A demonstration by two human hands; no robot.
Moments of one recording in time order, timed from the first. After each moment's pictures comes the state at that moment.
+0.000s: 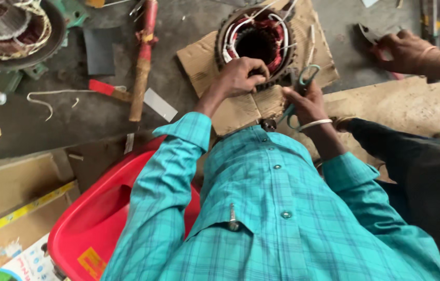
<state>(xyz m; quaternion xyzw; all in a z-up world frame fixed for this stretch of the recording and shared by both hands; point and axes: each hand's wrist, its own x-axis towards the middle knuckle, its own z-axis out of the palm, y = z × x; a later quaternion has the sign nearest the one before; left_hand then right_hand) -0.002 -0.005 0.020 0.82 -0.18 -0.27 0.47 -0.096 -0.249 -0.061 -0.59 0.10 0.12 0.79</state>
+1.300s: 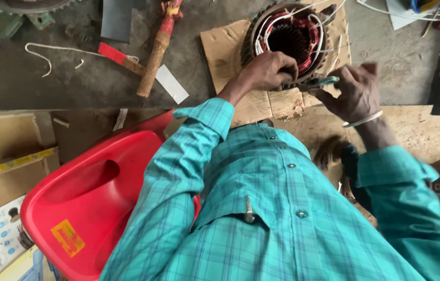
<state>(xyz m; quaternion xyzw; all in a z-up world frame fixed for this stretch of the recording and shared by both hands) -0.001 -0.002 0.003 0.83 -0.20 -0.25 0.46 -0.039 -0.259 0.048 -0.92 -0.30 -0.03 0.24</state>
